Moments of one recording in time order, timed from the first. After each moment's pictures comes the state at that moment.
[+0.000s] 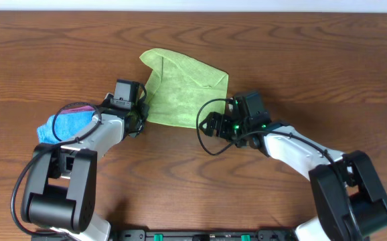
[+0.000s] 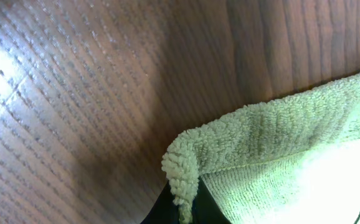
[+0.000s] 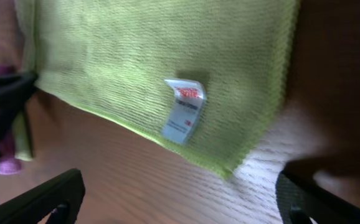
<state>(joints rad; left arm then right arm) -0.19 1.74 0.86 -0.23 0.02 -1.27 0.42 1.70 0.80 -0.11 -0.42 0.72</state>
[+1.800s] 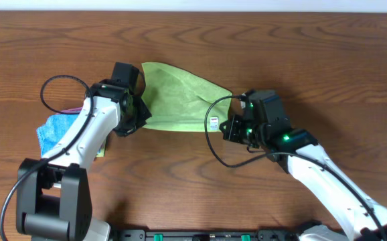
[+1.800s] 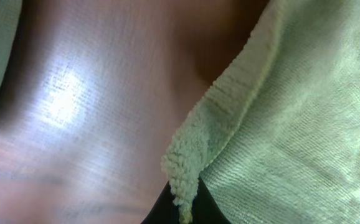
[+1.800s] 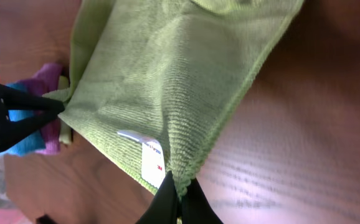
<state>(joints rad) -0.20 1.67 1.13 -0.88 0.09 -0.75 0.42 1.35 0.80 -0.37 -0.36 0.69</state>
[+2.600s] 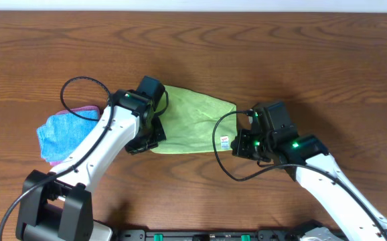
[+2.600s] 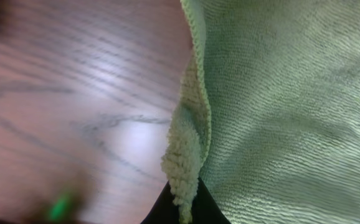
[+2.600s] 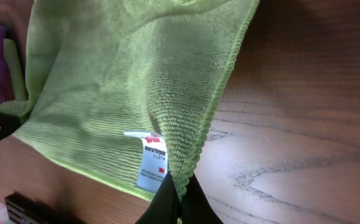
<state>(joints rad) -0.39 1.61 1.13 -1.10 0.05 -0.72 0.42 1.26 0.80 -0.64 -0.32 0.64</state>
